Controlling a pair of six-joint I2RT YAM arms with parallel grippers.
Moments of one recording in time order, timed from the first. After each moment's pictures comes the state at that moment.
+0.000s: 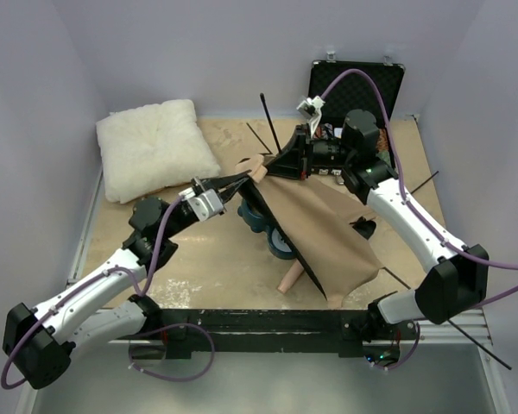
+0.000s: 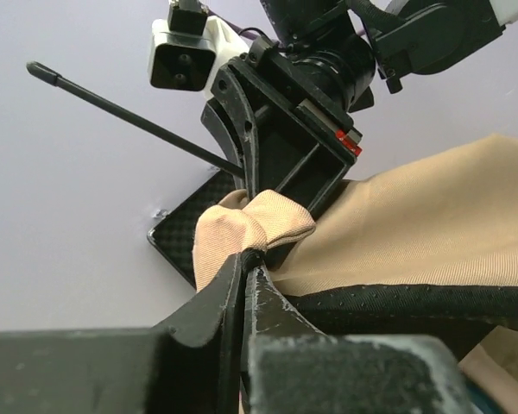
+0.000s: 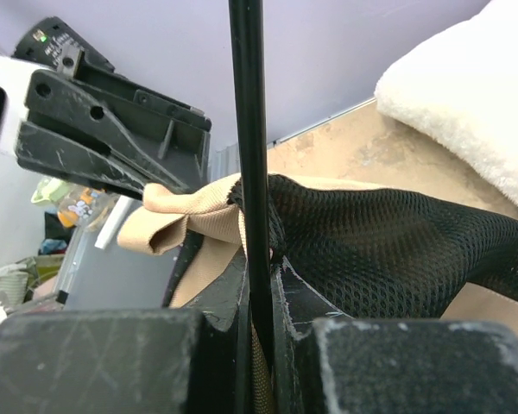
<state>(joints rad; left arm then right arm) -0.68 0.93 0.67 0.64 0.39 0.36 0.42 1.41 1.28 0.13 -1.09 0.49</state>
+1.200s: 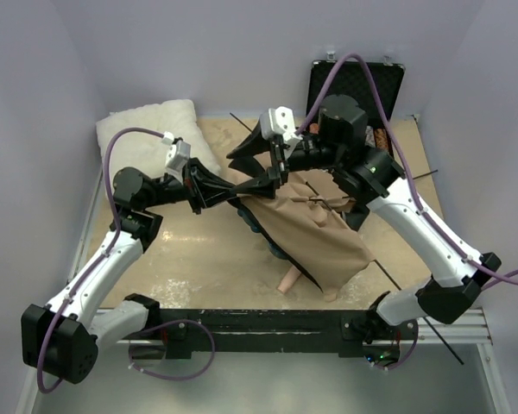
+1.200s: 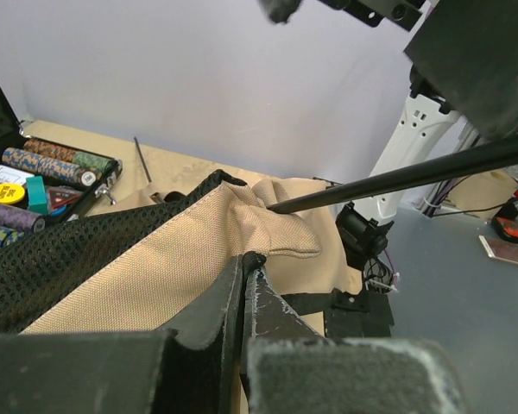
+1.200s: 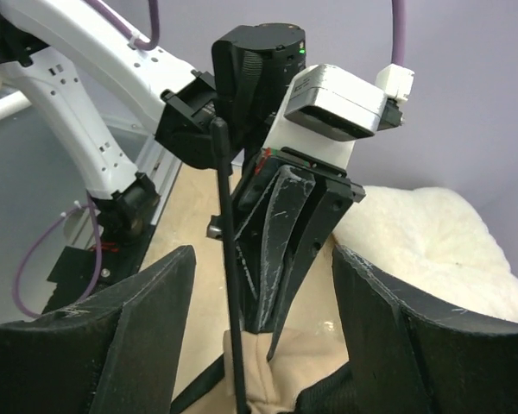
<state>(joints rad) -0.31 1.04 0.78 0.61 1.08 -0.55 0.74 1.43 1.74 -0.37 -0.92 -0.29</state>
